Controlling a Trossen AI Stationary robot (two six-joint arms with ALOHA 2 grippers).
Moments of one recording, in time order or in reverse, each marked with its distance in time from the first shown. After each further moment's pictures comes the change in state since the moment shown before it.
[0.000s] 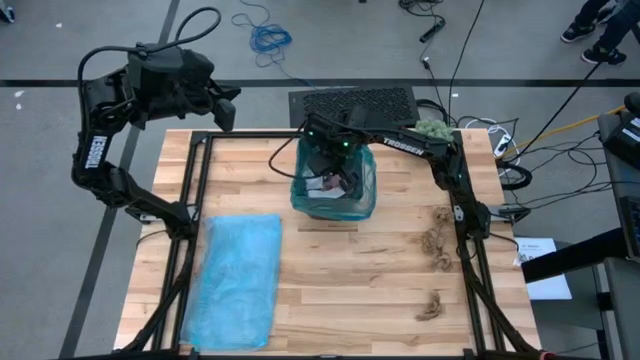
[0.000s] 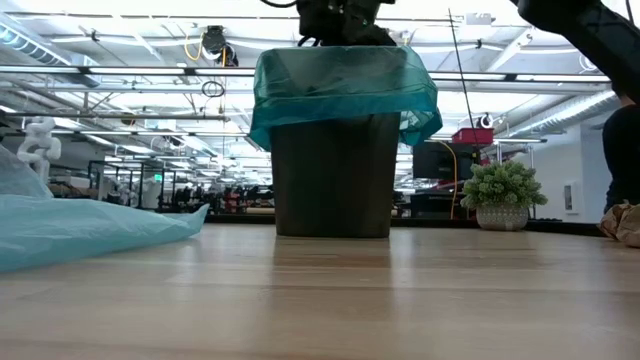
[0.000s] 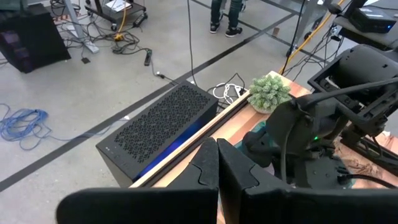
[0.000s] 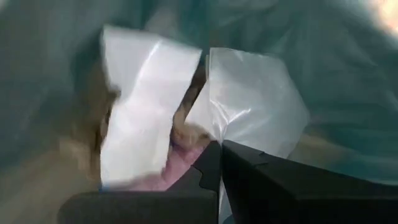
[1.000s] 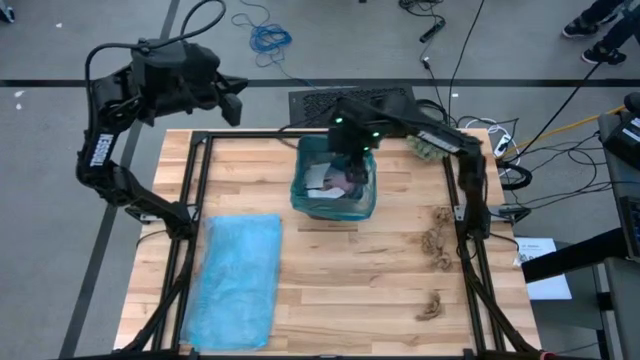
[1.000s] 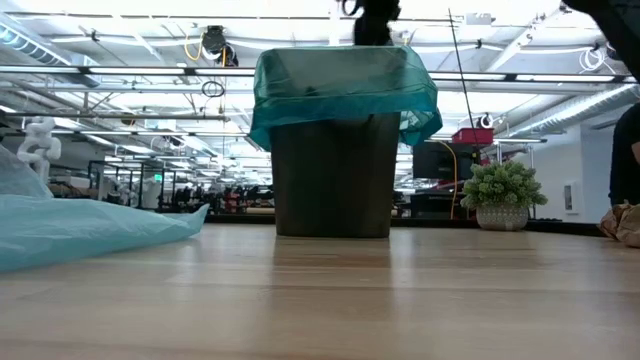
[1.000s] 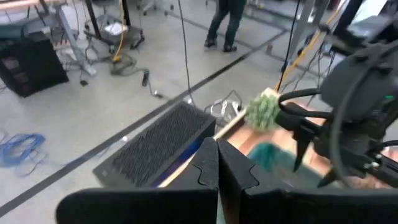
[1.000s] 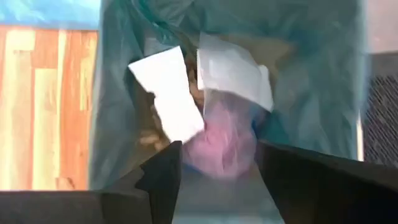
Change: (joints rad) left arm 0.000 0.033 0.000 0.130 0.000 0.052; right arm 0.007 -0.210 0.014 -0.168 0.064 0.579
